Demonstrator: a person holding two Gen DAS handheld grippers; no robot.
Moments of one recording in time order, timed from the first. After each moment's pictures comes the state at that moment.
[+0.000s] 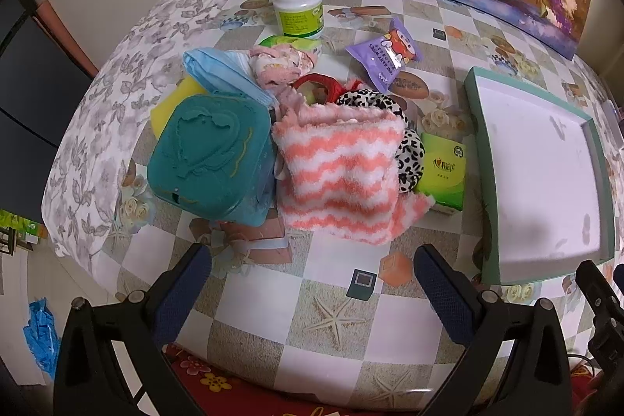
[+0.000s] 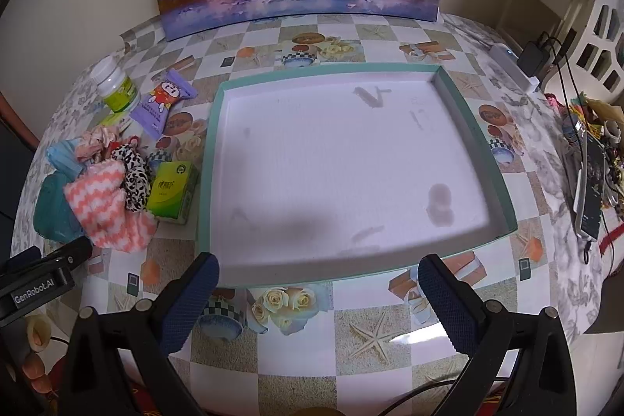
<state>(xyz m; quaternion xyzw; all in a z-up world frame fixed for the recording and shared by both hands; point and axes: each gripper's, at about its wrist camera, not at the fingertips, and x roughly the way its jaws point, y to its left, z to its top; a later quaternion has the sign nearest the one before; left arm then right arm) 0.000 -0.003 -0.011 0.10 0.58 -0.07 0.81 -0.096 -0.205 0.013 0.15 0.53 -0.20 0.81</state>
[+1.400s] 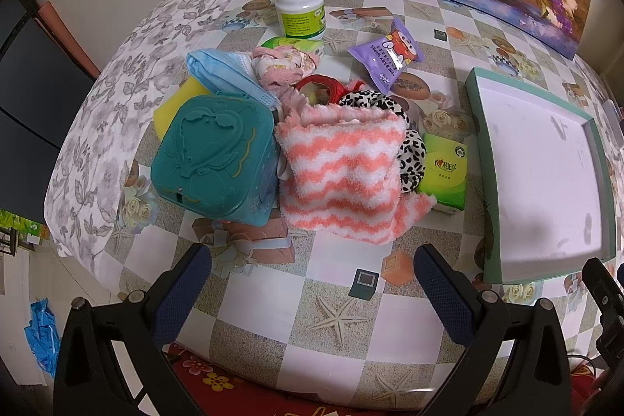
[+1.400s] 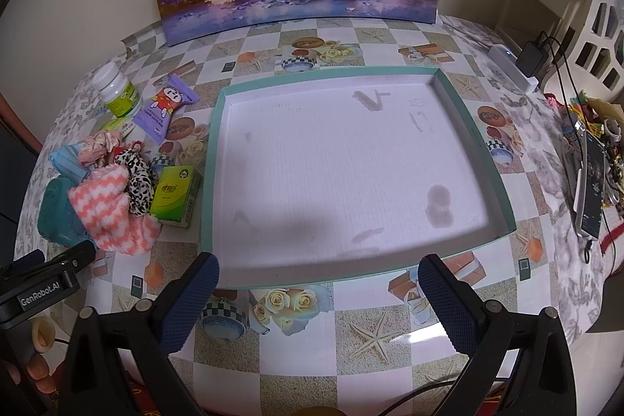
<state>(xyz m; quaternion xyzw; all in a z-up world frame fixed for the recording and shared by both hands) 0.000 -0.003 -0.010 0.10 0.57 -0.06 0.81 -0.099 -0.206 0.018 0.15 0.53 -0.20 0.81</state>
